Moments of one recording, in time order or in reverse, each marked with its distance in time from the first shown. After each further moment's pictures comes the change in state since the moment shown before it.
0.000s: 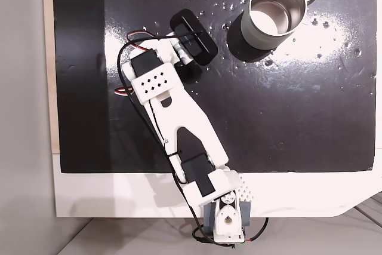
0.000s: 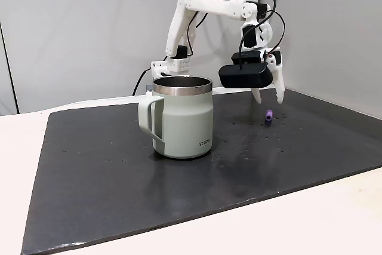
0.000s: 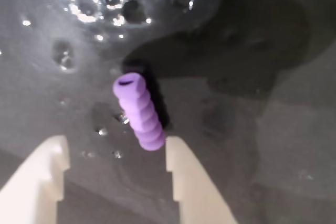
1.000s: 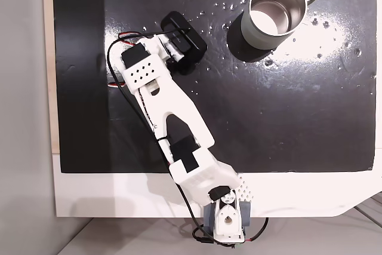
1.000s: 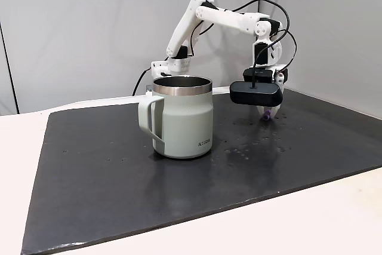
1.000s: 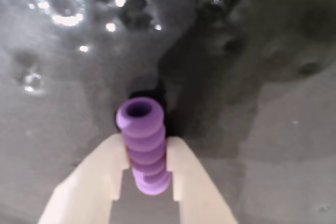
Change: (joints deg) arm -1.8 -12.0 -8.8 2.4 -1.7
